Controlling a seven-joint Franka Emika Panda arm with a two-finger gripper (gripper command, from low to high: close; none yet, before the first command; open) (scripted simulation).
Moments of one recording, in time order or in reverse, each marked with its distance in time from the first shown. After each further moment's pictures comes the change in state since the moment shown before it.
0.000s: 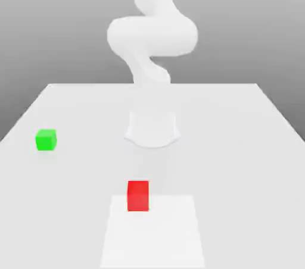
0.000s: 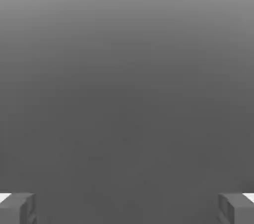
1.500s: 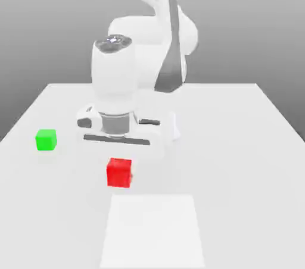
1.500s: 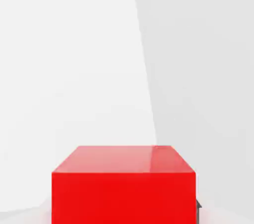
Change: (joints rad) arm -0.249 0.578 -0.121 -0.563 -0.080 0.431 0.027
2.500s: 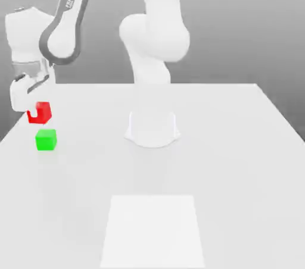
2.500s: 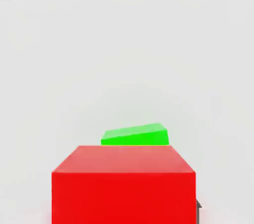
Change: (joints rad) arm -0.657 0.024 -0.404 0.038 -0.045 -0.011 0.352
